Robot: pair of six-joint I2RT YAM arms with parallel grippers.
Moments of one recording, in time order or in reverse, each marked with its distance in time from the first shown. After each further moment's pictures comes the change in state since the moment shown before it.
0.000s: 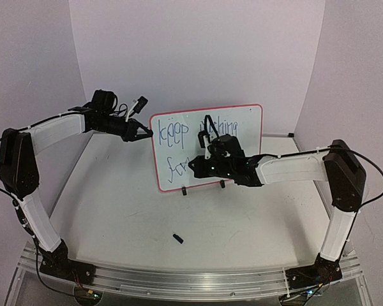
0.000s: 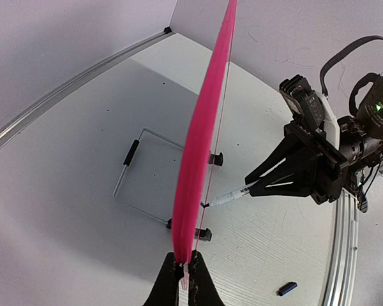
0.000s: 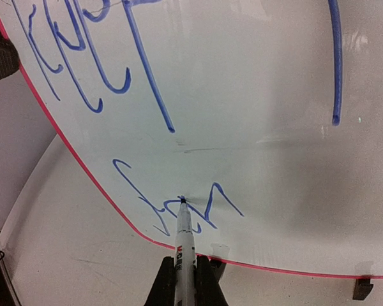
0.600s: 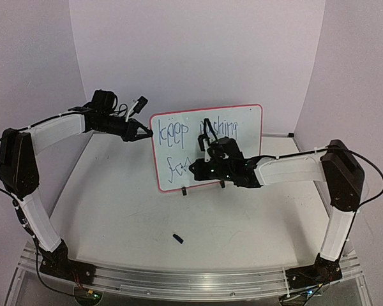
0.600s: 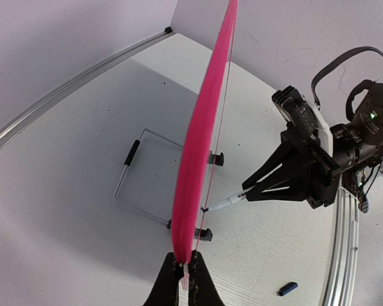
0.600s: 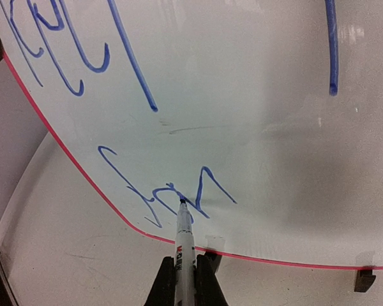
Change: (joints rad) left arm 0.000 0.000 0.000 0.000 -0.002 0.000; right arm 0.001 0.013 -0.006 -0.019 0.009 0.015
